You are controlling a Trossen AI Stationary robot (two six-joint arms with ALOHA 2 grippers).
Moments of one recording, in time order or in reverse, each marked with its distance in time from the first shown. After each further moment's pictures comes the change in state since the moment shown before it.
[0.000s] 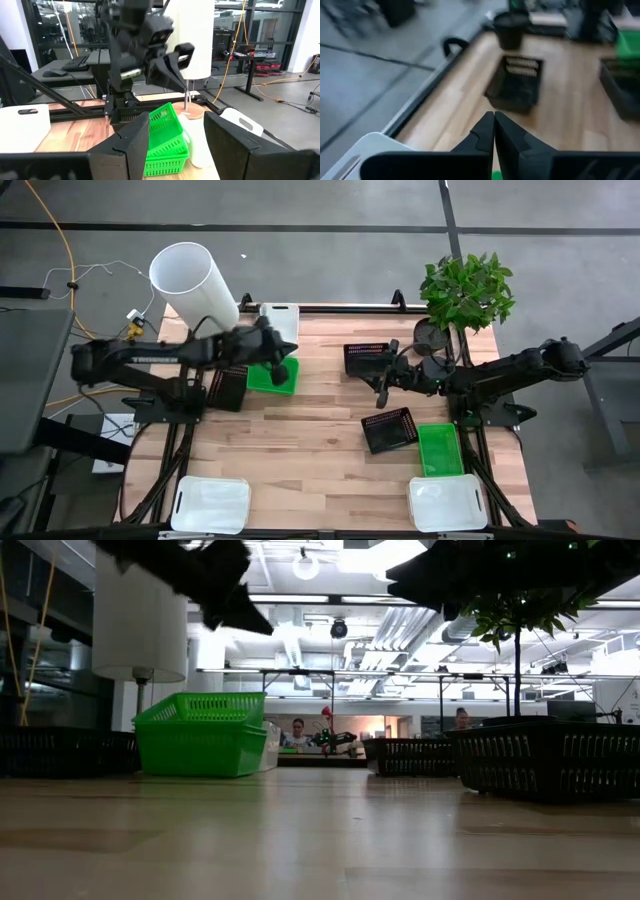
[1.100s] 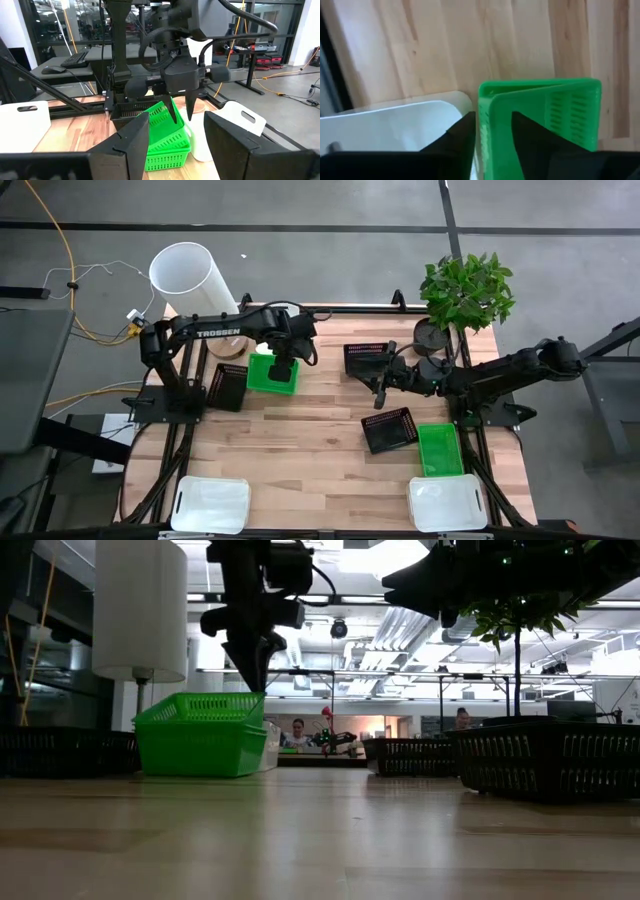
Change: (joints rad) left arm 0.112 0.597 0.755 -1.093 0.199 0.490; right arm -0.003 0.037 0.000 0.011 0.003 0.028
